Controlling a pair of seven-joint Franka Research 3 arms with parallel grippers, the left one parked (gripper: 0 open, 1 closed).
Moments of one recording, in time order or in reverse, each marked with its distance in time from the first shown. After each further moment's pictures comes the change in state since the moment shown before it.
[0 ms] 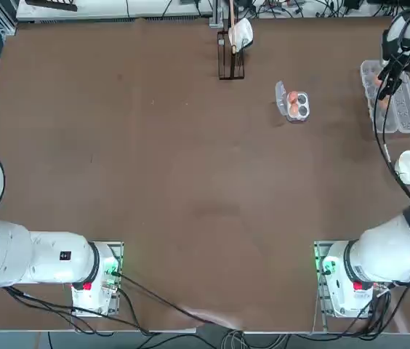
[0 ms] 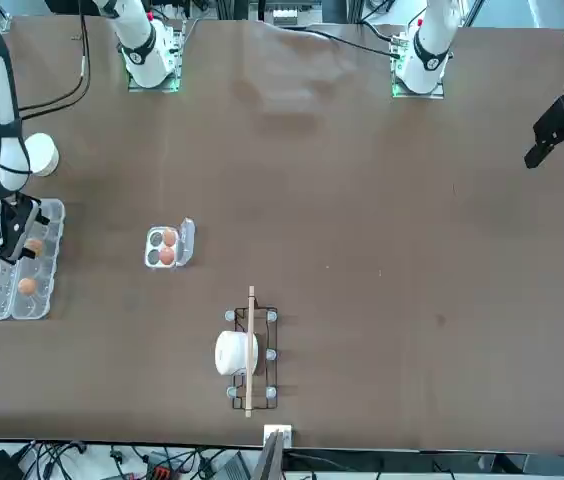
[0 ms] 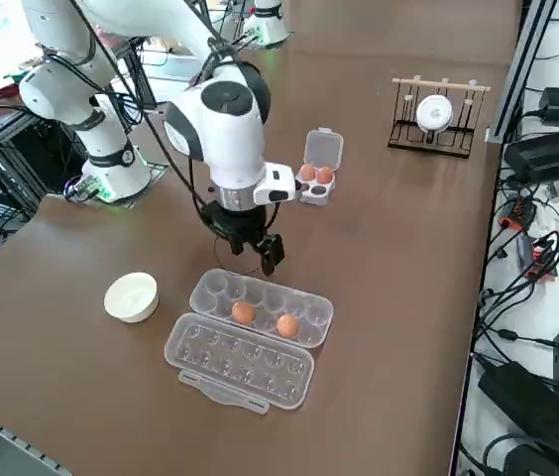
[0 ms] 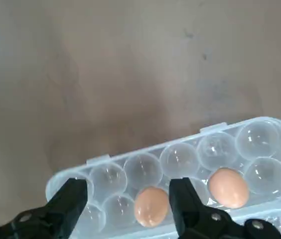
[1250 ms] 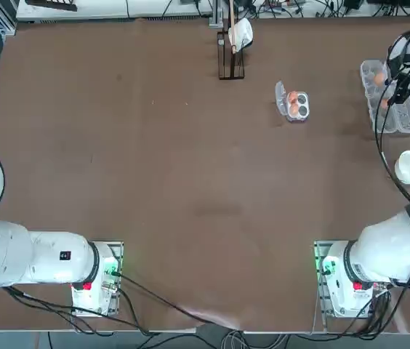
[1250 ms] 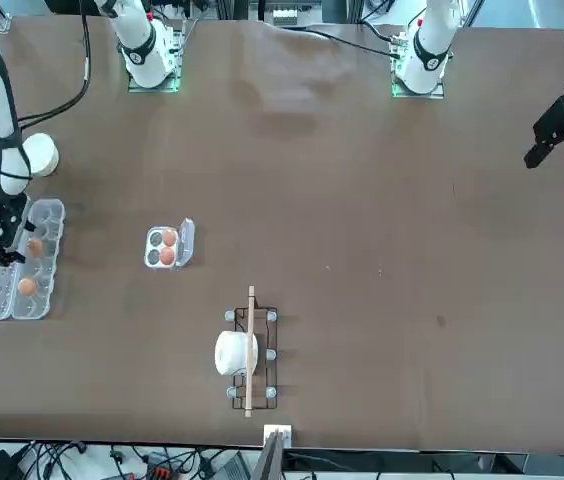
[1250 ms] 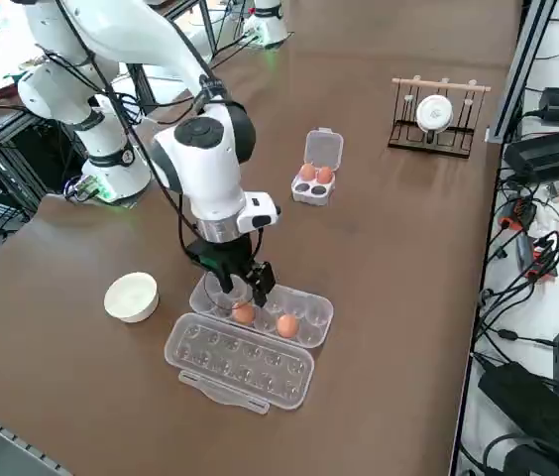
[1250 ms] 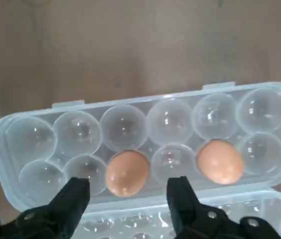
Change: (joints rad) arm -0.074 0.057 0.002 -0.061 0.001 0.244 -0.221
